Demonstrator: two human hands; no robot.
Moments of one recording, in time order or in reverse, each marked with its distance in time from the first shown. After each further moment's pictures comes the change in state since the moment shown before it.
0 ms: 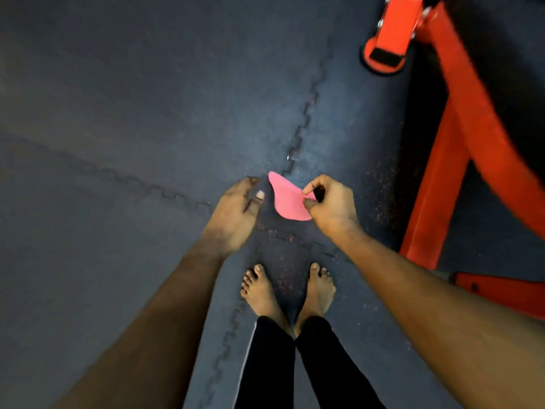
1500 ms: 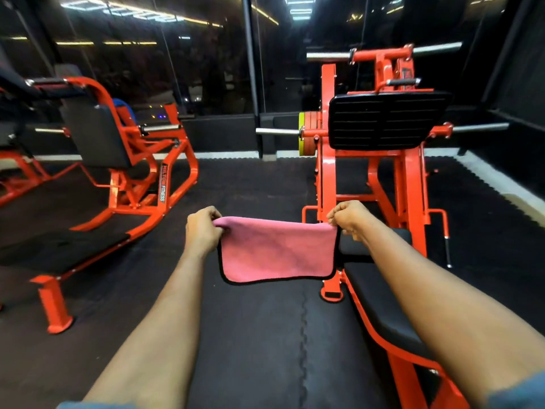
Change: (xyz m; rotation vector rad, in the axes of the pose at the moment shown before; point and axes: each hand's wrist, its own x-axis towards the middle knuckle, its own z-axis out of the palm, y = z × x) left_hand -0.278 0.387 -0.464 0.122 0.685 0.468; right_hand -0.276 -0.444 -0.431 0.312 0.405 -0.036
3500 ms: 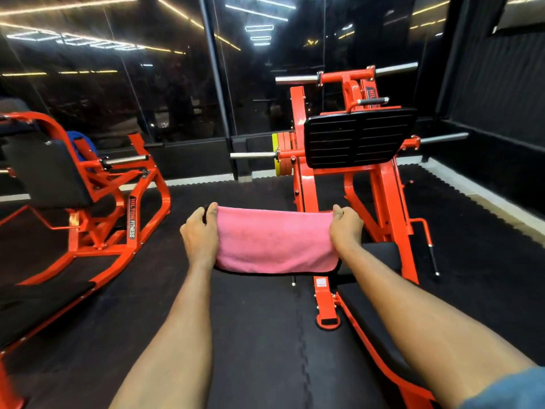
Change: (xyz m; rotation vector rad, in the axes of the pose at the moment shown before) left_hand 0.111 0.042 0.038 -0.417 0.251 0.100; right_hand 0.068 -0.037 0.029 0.255 0.483 -0.118
